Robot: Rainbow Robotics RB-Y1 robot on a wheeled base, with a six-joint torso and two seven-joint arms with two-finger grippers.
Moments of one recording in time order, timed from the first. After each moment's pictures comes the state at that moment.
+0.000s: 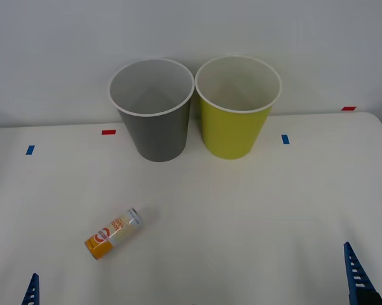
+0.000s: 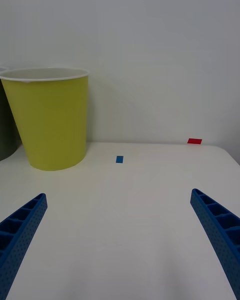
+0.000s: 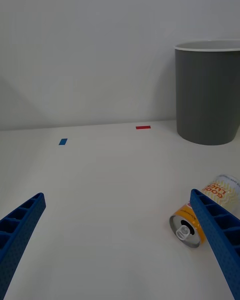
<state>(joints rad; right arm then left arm) 1.03 -0.48 0.09 -2.16 -0.22 -0.57 1.47 1.16 0.47 -0.18 -2.12 0.43 -0.67 -1.71</state>
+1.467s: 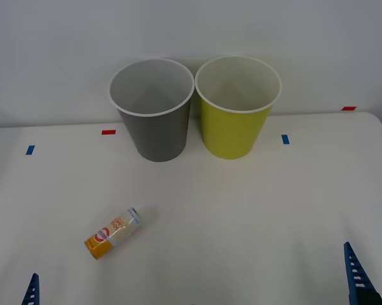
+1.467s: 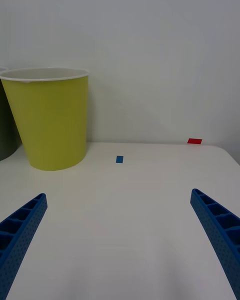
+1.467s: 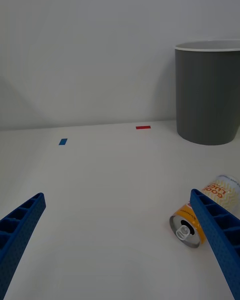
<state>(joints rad) 1.03 -0.48 0.09 -2.16 -0.22 -0.57 1.47 1.16 0.47 -0.18 -2.12 0.43 -0.67 -1.71</state>
